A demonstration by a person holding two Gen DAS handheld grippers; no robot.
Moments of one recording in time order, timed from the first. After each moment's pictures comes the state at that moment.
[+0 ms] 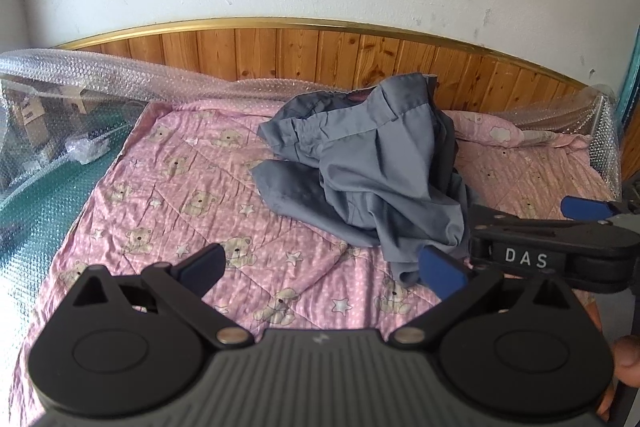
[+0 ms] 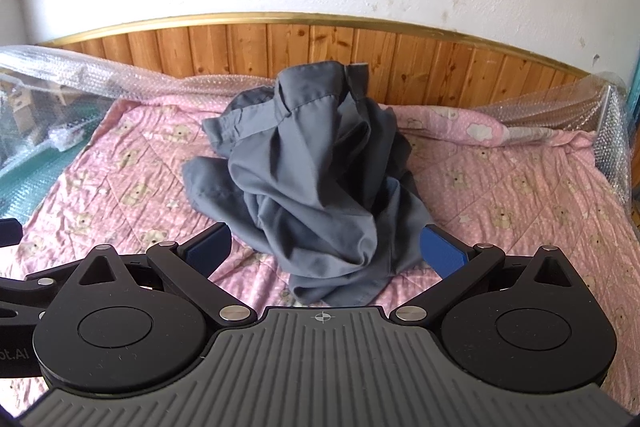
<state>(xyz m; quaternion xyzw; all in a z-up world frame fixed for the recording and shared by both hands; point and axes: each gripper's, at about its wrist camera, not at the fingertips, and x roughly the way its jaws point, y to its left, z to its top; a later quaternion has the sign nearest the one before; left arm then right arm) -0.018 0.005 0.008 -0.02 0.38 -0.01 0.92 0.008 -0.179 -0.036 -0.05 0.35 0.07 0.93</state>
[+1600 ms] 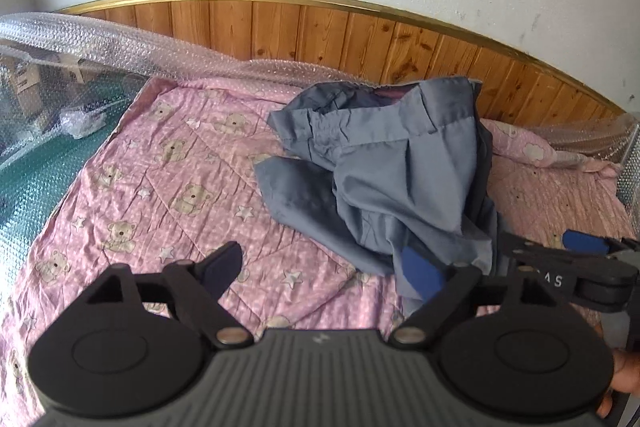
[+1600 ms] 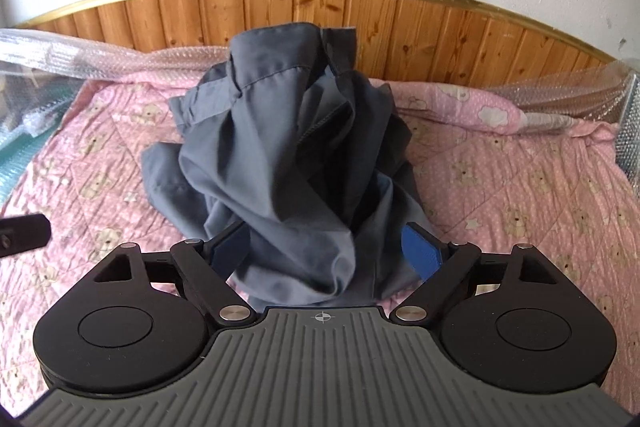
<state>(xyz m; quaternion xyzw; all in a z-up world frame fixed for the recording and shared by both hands) 0.072 0.014 -0.021 -0.07 0.41 0.02 0.91 0.113 -0.208 -0.089 -0.06 0.39 0.08 0.91</state>
